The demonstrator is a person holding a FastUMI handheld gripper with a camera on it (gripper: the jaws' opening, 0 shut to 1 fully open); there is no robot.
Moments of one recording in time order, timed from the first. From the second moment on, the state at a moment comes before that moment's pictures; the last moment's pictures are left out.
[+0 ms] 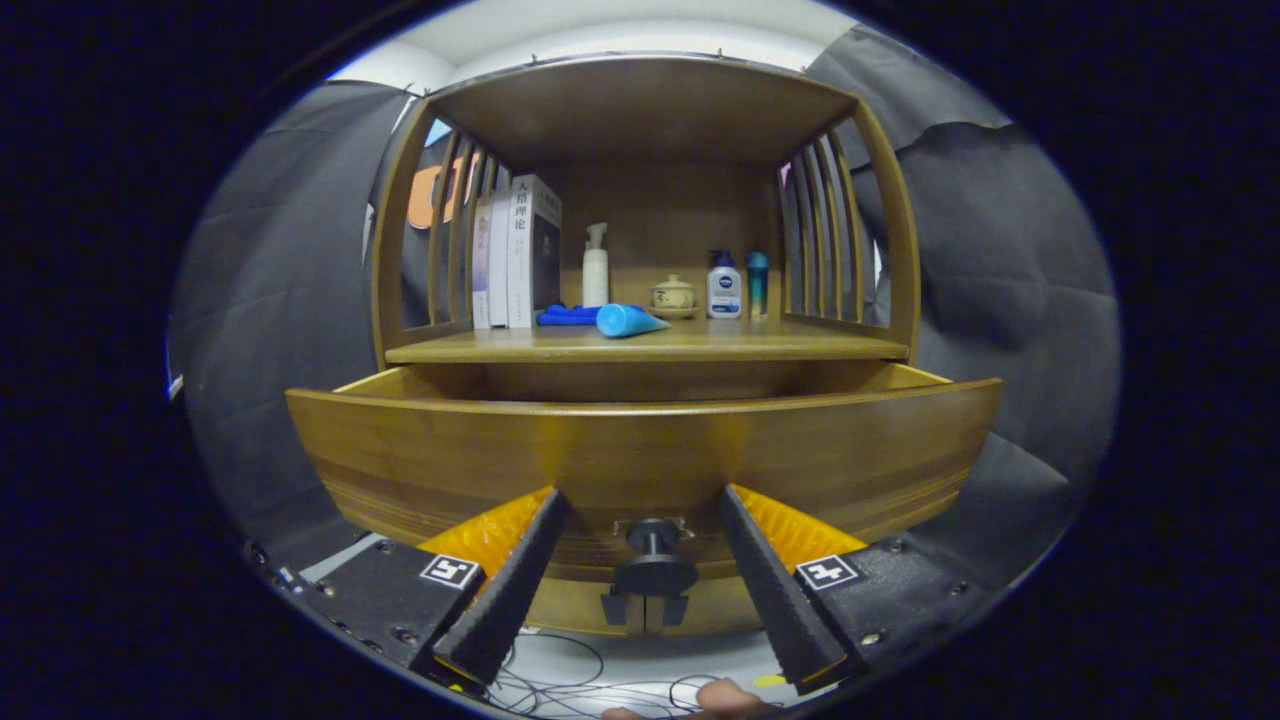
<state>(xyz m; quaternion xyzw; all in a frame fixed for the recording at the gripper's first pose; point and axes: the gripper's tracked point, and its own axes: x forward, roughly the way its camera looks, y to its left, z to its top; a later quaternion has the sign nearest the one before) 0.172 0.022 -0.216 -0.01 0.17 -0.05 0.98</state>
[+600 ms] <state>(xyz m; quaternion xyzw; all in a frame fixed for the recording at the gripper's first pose) 0.228 0.015 -0.221 -0.03 0.19 -0.06 0.98</state>
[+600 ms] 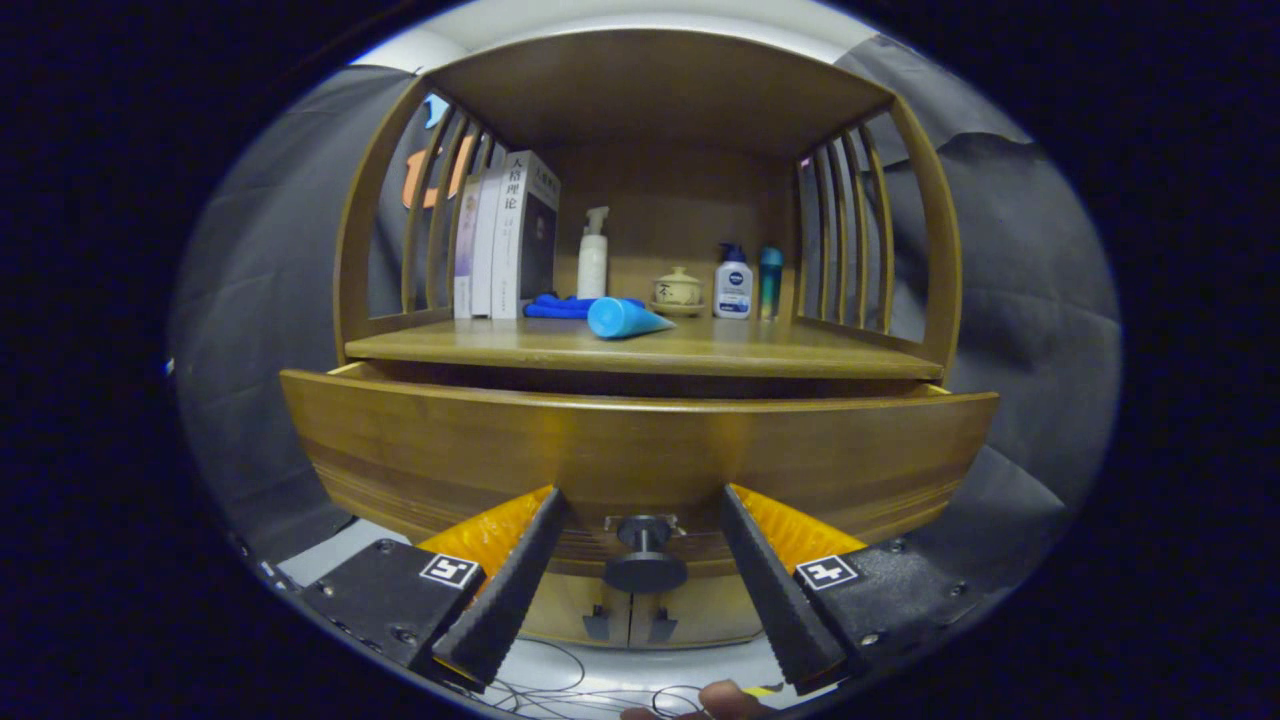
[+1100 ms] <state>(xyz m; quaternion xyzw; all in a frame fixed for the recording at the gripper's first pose) 0.261 0.011 -0.225 -0.05 0.20 -0.06 0.98</state>
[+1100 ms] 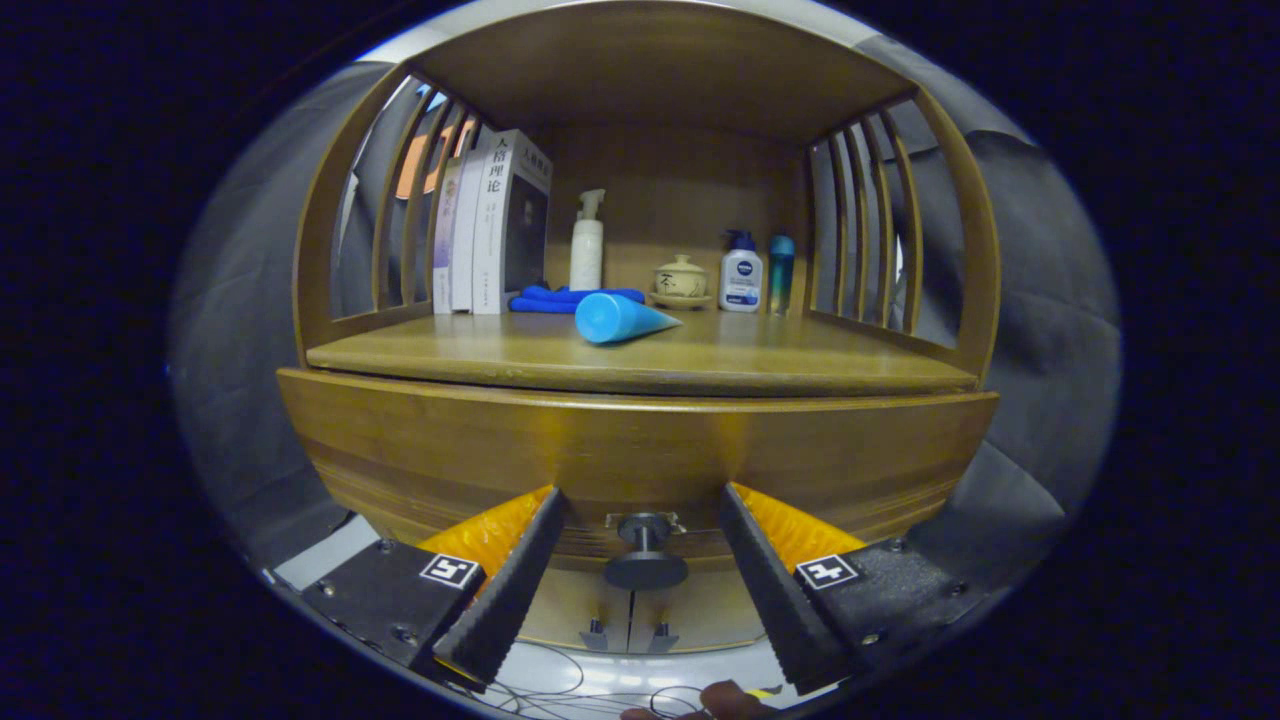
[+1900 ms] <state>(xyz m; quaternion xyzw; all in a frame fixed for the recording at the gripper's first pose) 0.247 0.003 -0.203 -0.04 0.19 -0.05 0.98</state>
